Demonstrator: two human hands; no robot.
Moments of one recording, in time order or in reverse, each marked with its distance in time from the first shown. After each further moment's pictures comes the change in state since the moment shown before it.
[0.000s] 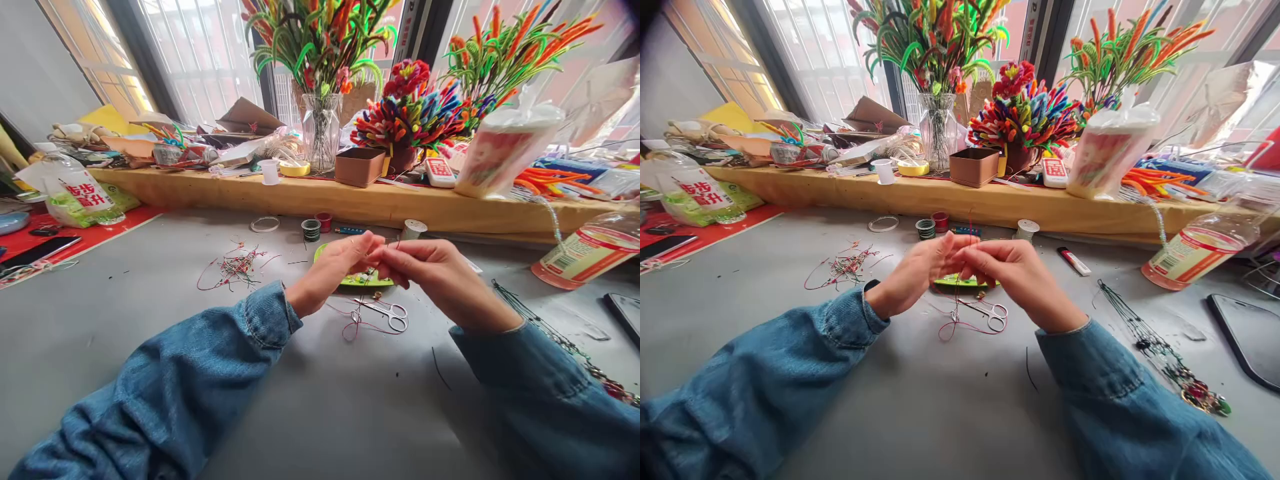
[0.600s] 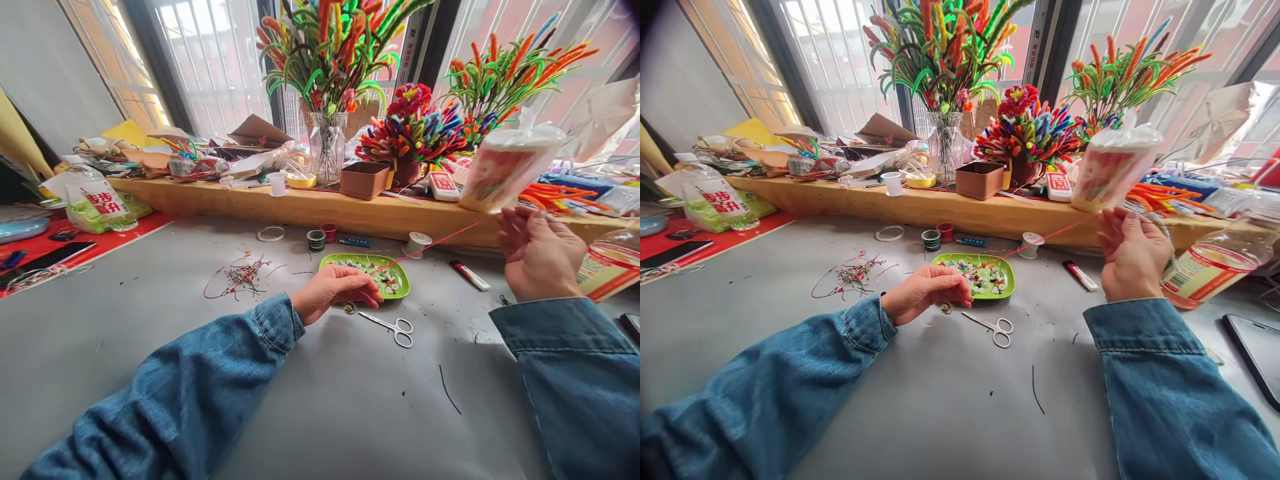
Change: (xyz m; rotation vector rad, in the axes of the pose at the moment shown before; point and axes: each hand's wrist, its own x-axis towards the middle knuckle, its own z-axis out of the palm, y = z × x) left_hand -0.003 -0.016 -0.022 -0.142 -0.111 -0.223; right_hand 0.020 0.045 -0.119 -0.041 0.976 -0.094
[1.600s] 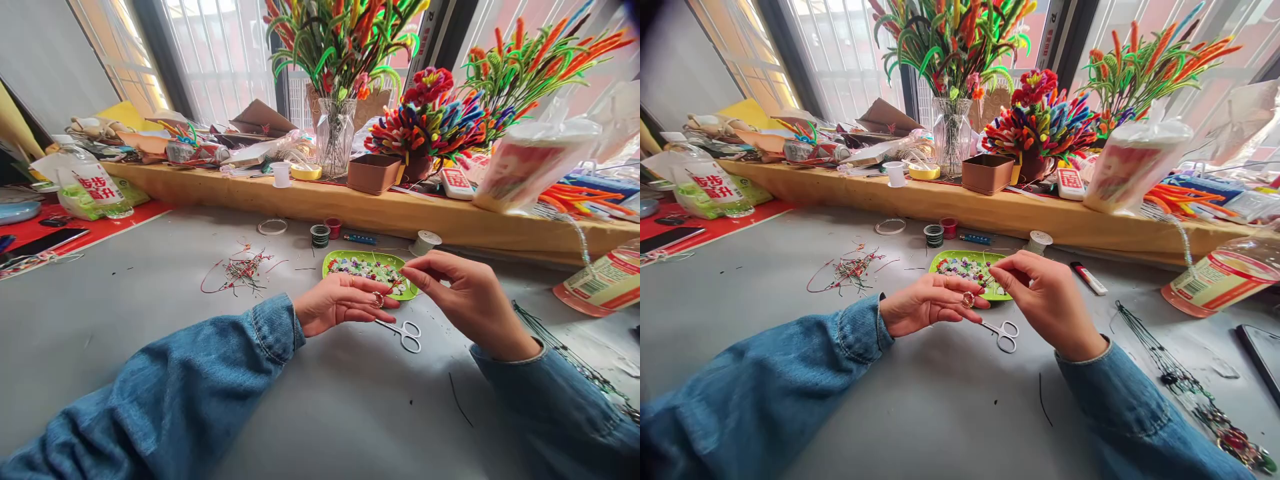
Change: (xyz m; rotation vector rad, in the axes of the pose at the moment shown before) left_hand -0.011 -0.005 -0.002 -0.164 -0.070 -0.181; right_hand -0.098 -0.037 0.045 -0.456 -0.730 -0.429
